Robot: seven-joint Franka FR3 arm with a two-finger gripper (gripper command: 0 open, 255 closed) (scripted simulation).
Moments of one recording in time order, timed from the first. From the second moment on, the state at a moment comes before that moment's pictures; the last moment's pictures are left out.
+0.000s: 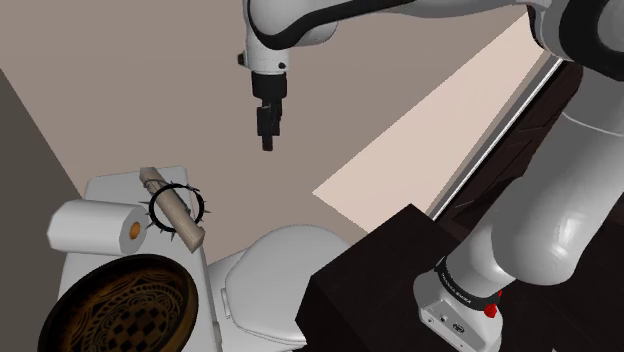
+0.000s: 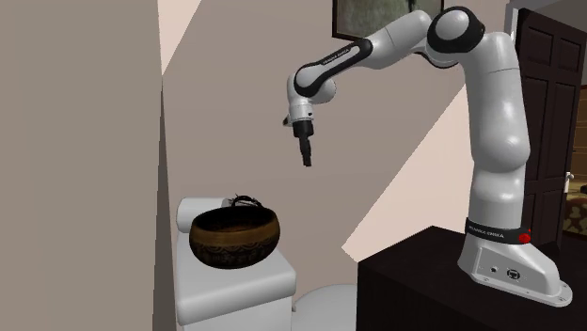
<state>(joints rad) 0.19 0.16 0.22 -1.86 0.07 1.82 -0.40</state>
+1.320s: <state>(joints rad) 0.43 0.78 0.30 -1.16 -0.11 1.73 -0.51</state>
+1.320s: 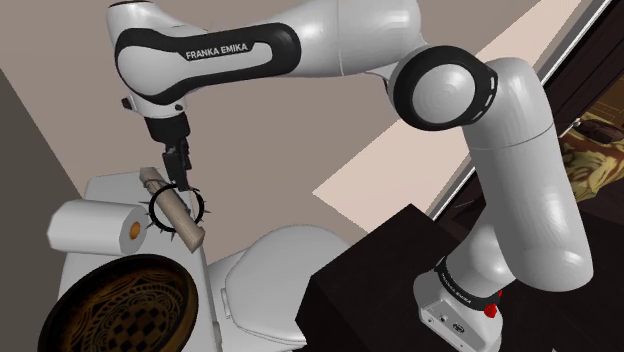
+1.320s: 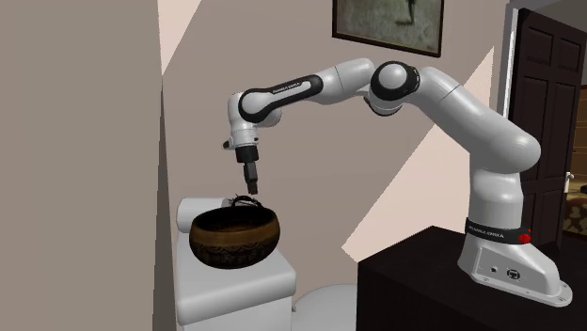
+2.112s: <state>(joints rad) 0.42 0.78 0.30 -1.22 -0.11 1.79 -0.51</state>
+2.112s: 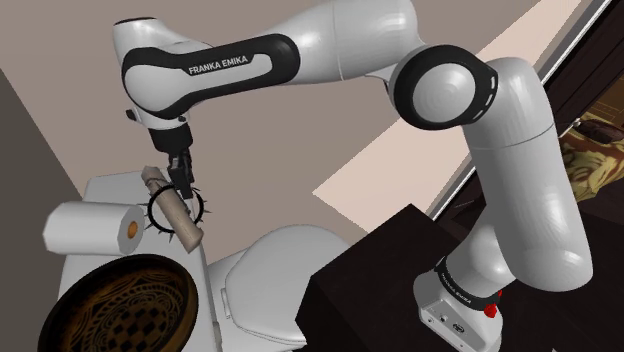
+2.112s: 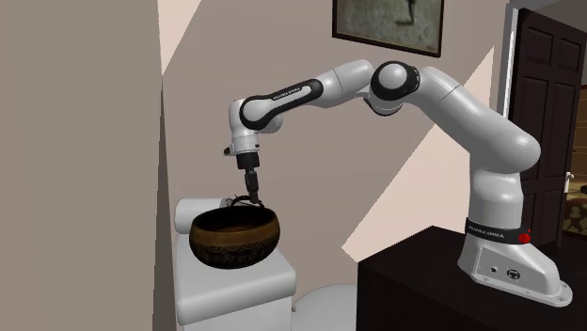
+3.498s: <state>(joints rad) 0.43 0.73 0.31 -1.15 -0.10 1.67 -0.50</state>
